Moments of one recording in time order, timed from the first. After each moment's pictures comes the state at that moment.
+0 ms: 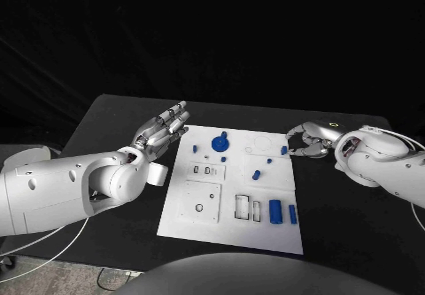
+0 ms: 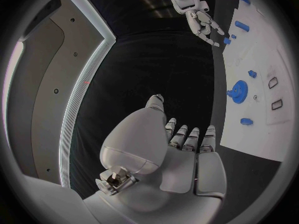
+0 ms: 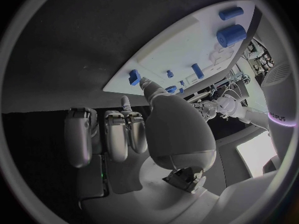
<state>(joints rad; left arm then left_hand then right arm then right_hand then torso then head) 1.15 -0.98 -0.19 1.68 0.08 -0.28 0.57 1.44 0.23 -0.21 0.28 0.51 0.21 0.02 0.03 0.03 0.03 0.07 0.04 0.01 0.00 0.13 0.01 0.01 0.16 0.01 0.26 0.01 0.01 1.16 -0.91 -0.11 1.37 -1.56 -0.25 -0.05 1.22 -0.09 0.21 0.11 0.24 0.75 0.09 0.12 0.35 1.47 0.01 1.57 1.31 1.47 -0.05 1.57 1.31 0.05 1.46 0.07 1.43 1.31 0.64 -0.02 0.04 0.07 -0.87</state>
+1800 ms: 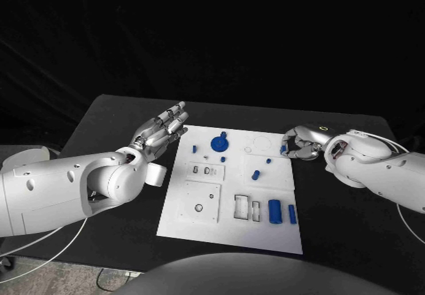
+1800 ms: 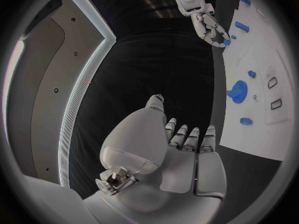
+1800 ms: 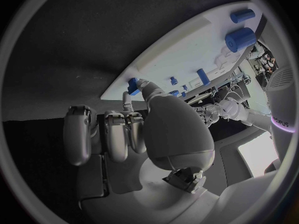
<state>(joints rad) 1.15 -0.98 -0.19 1.68 0.08 -0.26 0.56 1.44 0.23 -0.21 0.28 0.51 0.20 0.02 0.03 0.03 0.03 0.07 0.04 0.01 0.01 0.13 0.02 0.01 0.16 0.01 0.26 0.01 0.01 1.13 -0.84 -0.11 1.30 -1.56 -0.26 -0.05 1.26 -0.06 0.18 0.11 0.39 0.78 0.09 0.33 0.53 1.47 0.01 1.57 1.31 1.47 -0.05 1.57 1.31 0.05 1.46 0.07 1.40 1.31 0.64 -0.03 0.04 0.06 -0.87</state>
